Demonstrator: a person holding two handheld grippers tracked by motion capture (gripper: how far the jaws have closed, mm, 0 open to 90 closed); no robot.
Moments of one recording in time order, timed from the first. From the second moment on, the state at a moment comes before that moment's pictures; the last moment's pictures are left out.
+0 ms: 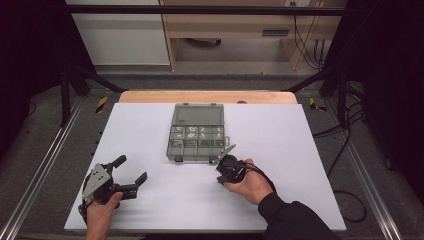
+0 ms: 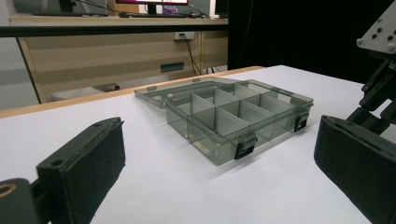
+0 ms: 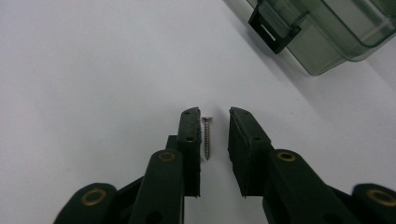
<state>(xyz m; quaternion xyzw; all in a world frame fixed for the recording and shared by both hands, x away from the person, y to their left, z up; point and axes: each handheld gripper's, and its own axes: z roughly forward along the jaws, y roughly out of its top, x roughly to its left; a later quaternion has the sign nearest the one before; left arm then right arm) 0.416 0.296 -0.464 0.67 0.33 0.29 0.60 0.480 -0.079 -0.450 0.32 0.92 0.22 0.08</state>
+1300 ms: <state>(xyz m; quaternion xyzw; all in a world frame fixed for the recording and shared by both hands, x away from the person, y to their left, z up) 0.417 0.295 -0.465 0.67 0.32 0.29 0.60 0.484 -0.079 -0.443 0.31 0.92 0.23 0.08</state>
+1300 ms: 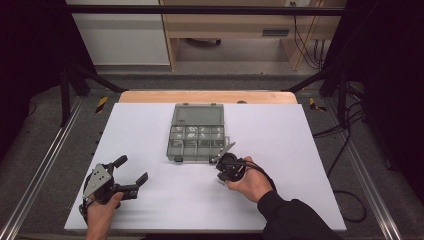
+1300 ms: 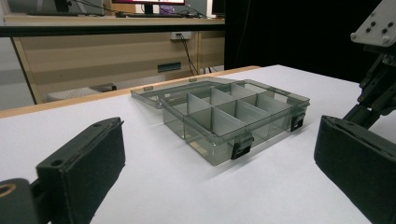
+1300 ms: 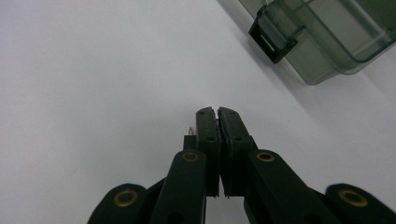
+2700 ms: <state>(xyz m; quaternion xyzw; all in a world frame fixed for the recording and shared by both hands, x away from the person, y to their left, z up) 0.415 0.295 -0.461 0.66 0.31 0.28 0.63 0.515 -0.049 -0.381 0.29 0.91 0.27 0.12</state>
